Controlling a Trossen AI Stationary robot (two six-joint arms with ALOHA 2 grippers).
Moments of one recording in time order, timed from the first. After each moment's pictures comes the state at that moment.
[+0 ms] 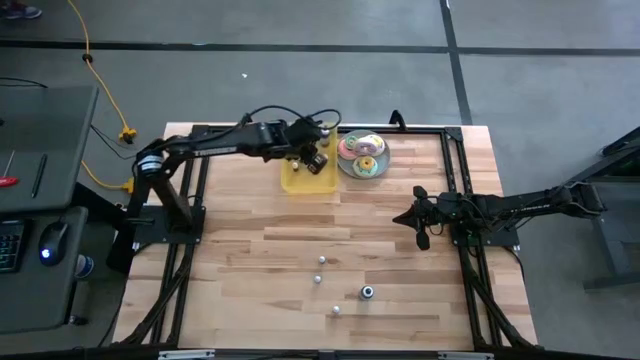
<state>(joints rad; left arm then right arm) 0.32 1.70 1.49 -0.70 -0.35 -0.36 0.00 0.50 0.01 0.05 0.02 0.13</state>
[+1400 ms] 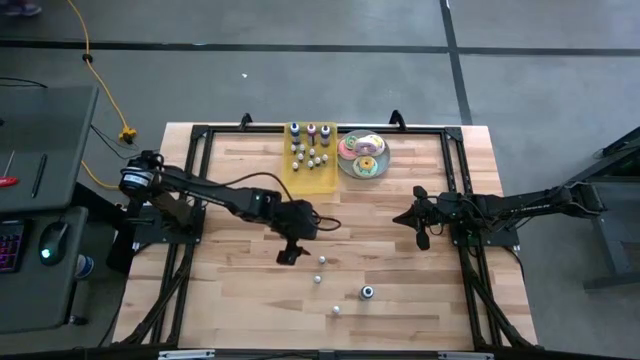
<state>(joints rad) -0.13 1.61 1.09 -0.36 0.16 0.05 0.00 0.50 0.01 0.05 0.02 0.13</state>
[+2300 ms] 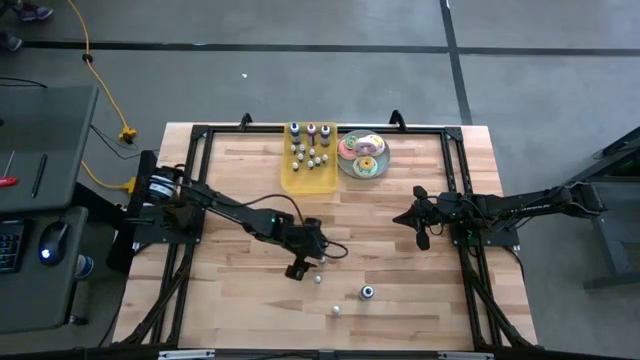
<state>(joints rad) -0.22 1.81 1.10 -0.19 0.03 0.10 0.00 0.50 0.01 0.04 0.02 0.13</state>
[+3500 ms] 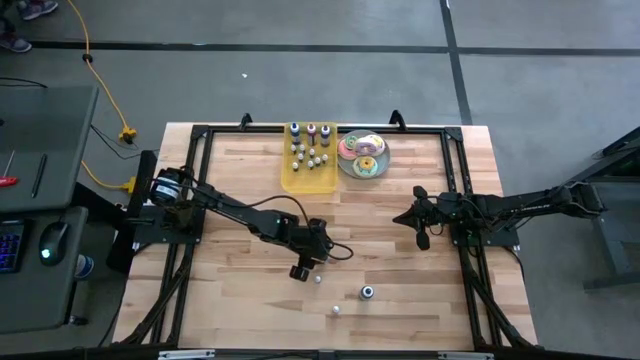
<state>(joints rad) -0.22 1.86 1.15 -0.21 0.02 0.13 0.00 0.50 0.01 0.05 0.02 0.13</state>
